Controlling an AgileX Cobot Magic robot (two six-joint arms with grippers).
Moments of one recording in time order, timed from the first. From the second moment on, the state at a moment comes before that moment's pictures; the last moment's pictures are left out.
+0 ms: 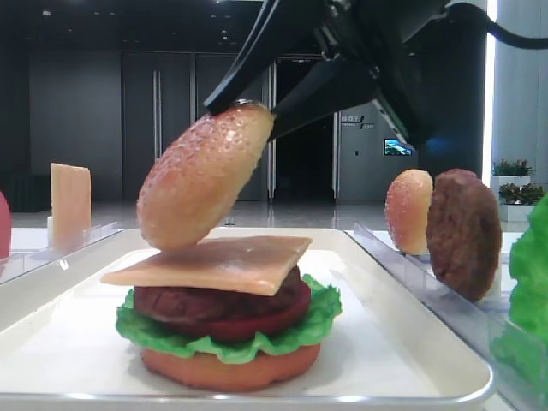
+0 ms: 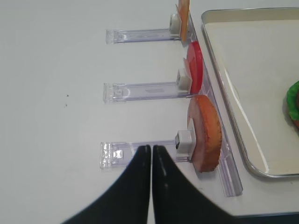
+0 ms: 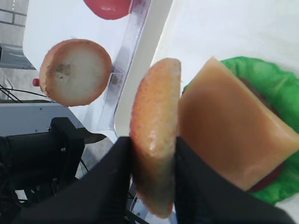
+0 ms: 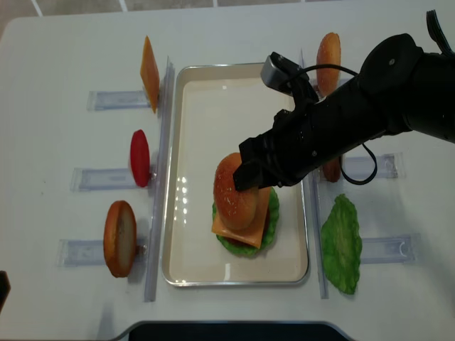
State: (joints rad) left arm 0.03 -0.02 -0.47 -0.04 1.11 0.06; right arm 0.56 1.66 -0.97 1.17 0.80 -0.63
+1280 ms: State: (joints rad) left arm 0.03 -0.02 -0.47 -0.04 1.11 0.06; right arm 0.55 1.71 -0.97 1.21 0.82 -0.63
